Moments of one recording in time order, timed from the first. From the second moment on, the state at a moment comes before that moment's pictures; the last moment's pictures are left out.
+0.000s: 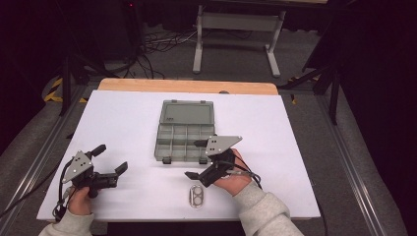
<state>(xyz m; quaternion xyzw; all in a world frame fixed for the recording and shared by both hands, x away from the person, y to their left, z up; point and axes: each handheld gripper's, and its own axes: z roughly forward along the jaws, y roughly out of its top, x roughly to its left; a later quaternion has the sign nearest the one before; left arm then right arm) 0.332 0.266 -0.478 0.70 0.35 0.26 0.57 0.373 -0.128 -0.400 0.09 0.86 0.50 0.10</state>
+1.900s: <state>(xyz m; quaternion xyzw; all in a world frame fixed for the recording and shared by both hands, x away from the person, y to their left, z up) 0.332 0.266 -0.478 0.70 0.35 0.26 0.57 0.350 -0.105 -0.424 0.01 0.96 0.27 -0.01</state>
